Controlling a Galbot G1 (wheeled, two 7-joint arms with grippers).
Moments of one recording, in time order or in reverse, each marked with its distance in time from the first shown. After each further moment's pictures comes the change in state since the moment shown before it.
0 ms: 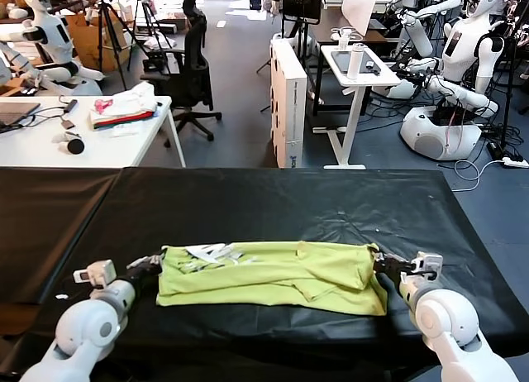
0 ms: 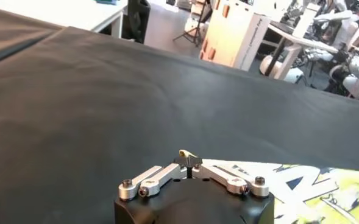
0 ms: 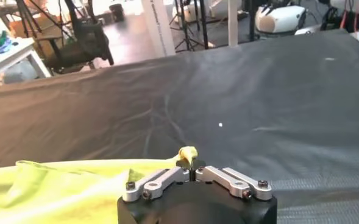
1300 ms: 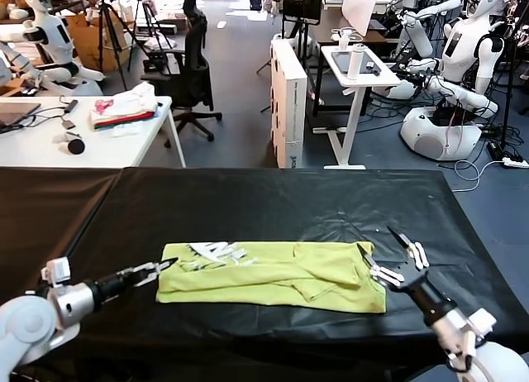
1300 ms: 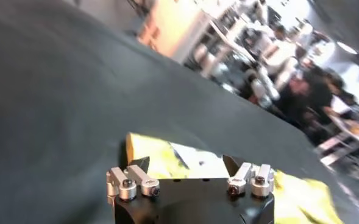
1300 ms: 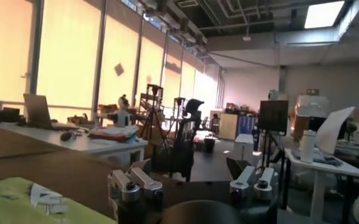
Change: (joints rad) left arm 0.177 0.383 -0.141 0.005 -0.537 0.181 0.385; right arm -0.499 -0.211 0.211 0.079 -0.215 0.931 -0.474
